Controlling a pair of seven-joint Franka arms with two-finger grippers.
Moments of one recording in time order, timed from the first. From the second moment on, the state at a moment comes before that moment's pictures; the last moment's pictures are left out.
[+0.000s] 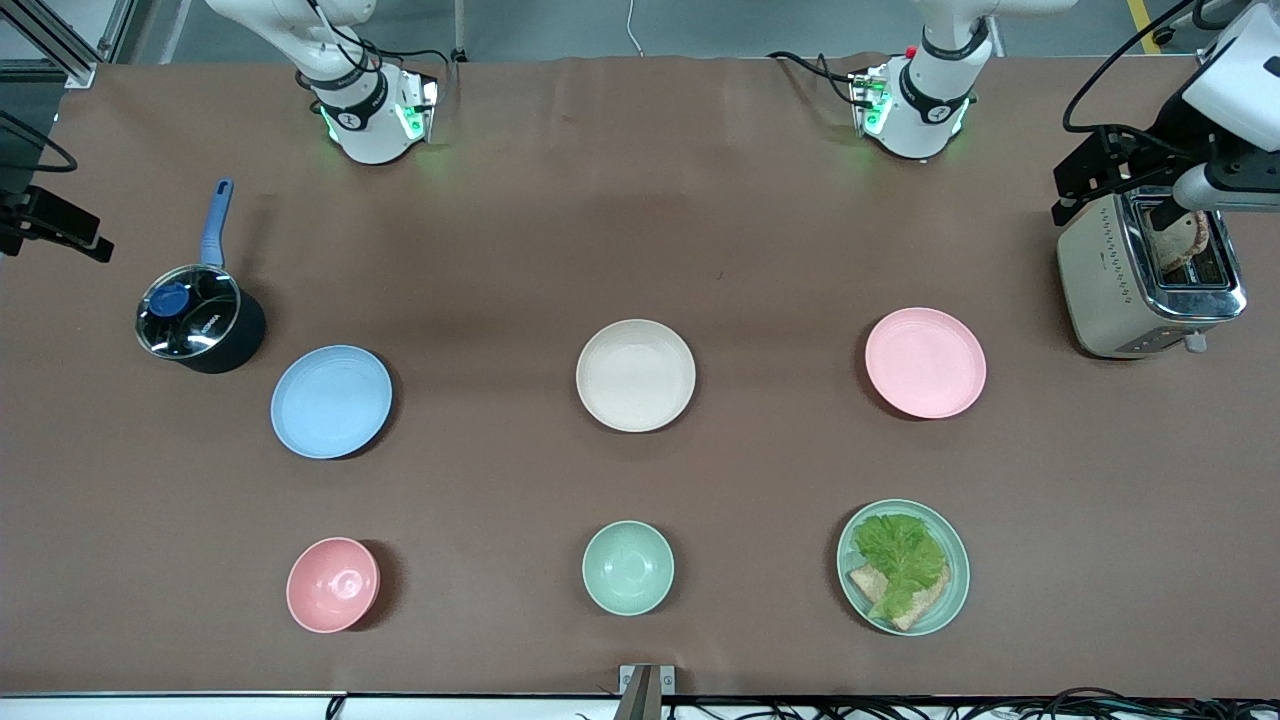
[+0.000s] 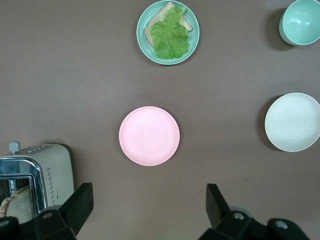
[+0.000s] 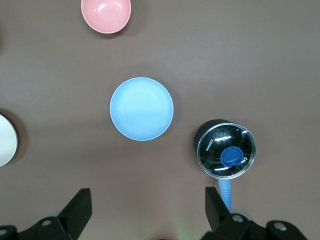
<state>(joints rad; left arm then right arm) -0.11 -0.06 -0.06 -1.50 -0.02 1.51 -0.10 -0.07 0.02 -0.01 -1.46 0.00 1.43 0.01</state>
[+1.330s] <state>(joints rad) 0.13 0.04 -0.05 -1.85 -0.11 1.89 0.23 -0.17 0.27 -0.02 -1.95 0.07 2.19 -0.20</state>
